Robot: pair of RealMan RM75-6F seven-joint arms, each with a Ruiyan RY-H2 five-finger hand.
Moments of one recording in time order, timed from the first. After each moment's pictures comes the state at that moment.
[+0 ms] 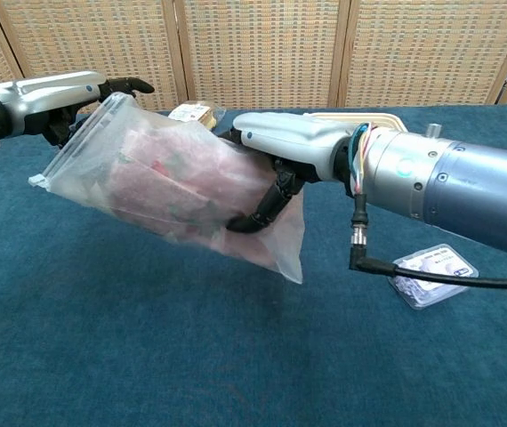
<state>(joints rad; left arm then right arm) -0.73 -1.37 -0.20 -1.59 1.16 0.94 0.17 0.91 -1.63 0.23 -1.61 -1.11 0.92 -0.33</state>
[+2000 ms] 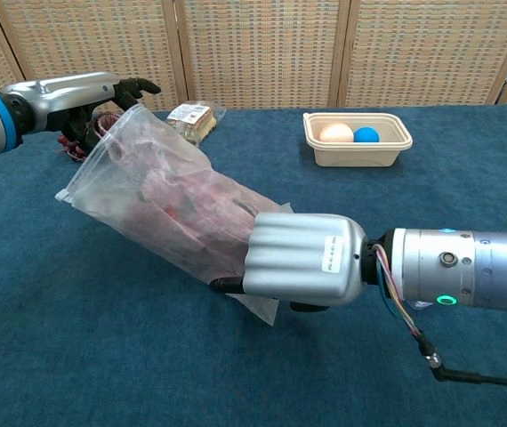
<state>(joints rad) -0.79 -1.41 -0.21 -1.55 1.05 0.93 0.25 0.94 -1.72 -0.05 -1.16 -1.89 0.94 -0.55</state>
